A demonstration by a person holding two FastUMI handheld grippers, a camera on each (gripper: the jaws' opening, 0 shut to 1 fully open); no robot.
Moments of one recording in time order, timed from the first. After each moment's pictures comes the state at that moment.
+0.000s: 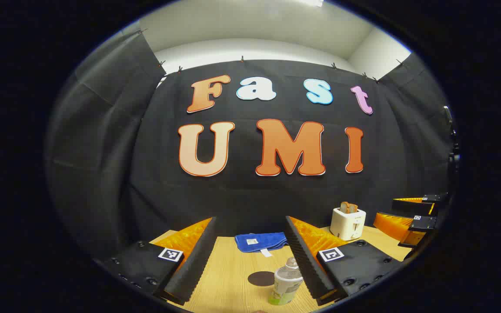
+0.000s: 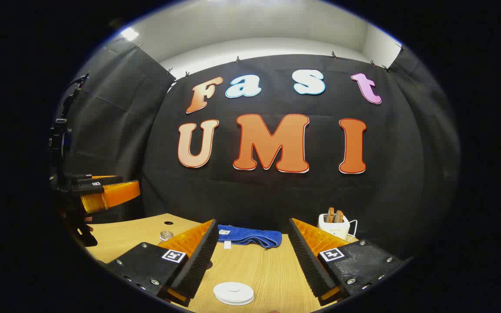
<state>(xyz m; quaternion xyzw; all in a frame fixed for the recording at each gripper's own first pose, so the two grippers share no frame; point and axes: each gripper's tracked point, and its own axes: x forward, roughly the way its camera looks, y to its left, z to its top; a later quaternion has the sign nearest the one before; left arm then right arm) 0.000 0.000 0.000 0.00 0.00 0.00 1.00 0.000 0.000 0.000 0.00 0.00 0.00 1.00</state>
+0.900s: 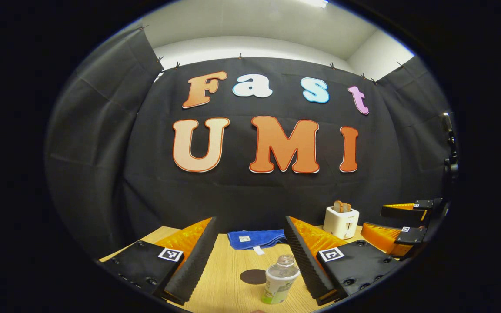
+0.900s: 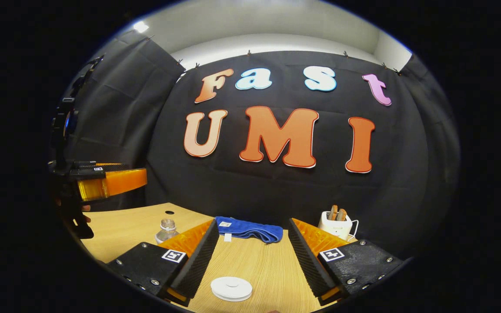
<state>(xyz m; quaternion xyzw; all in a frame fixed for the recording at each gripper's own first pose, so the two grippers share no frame) 0.000 -0.015 -0.007 -0.01 0.01 -0.02 1.00 0.001 0.013 -0.023 -0.04 0.03 0.02 1.00</state>
